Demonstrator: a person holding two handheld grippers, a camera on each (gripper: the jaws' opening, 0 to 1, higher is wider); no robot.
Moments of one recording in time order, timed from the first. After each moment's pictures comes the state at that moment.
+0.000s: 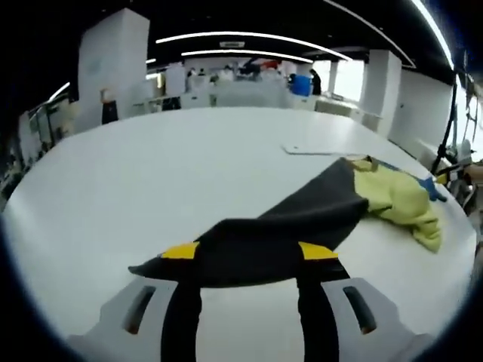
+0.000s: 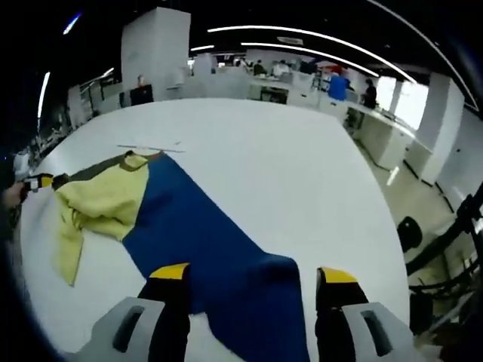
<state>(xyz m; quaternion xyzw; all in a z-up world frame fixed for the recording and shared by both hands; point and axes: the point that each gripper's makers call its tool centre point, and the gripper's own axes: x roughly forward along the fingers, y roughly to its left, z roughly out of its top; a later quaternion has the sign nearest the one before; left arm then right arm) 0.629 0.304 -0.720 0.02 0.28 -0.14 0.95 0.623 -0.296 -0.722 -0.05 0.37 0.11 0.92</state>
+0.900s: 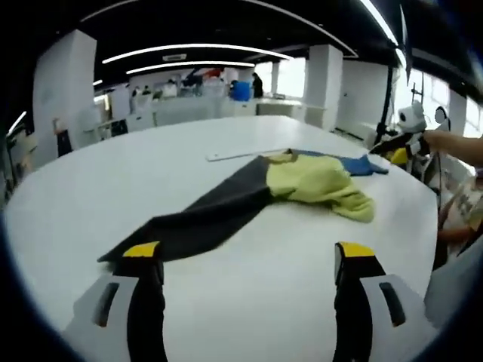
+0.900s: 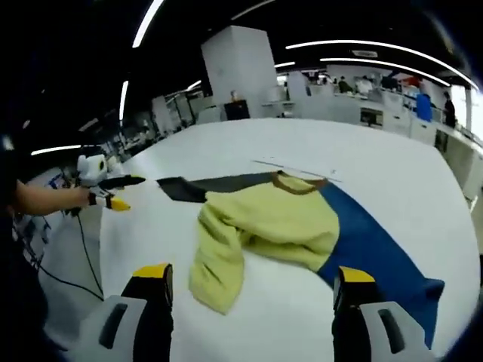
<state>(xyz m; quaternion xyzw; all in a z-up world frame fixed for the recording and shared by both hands) 0.548 0.236 -0.686 0.05 0.25 -0.28 0.93 0.552 -0.089 -0.681 -0.01 0.32 0.36 0.88</state>
